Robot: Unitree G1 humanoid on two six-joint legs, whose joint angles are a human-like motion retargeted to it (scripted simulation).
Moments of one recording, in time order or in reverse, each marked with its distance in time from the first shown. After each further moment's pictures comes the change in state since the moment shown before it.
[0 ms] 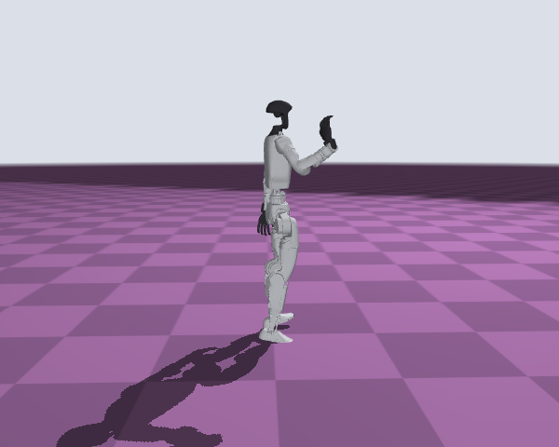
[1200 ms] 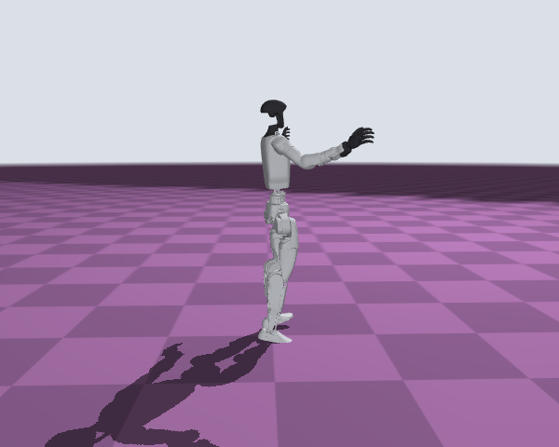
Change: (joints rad) left arm -0.460 0.892 0.606 -0.815 -0.222 -0.078 0.565; right arm -0.238 -0.022 -0.159 0.768 0.767 0.461 0.677; waist 0.001 0.024 -0.113; left_leg -0.040 -0.007 -0.017 0.007 0.001 -0.003; right_leg -0.033 -0.007 -0.018 0.003 -0.003 -0.005
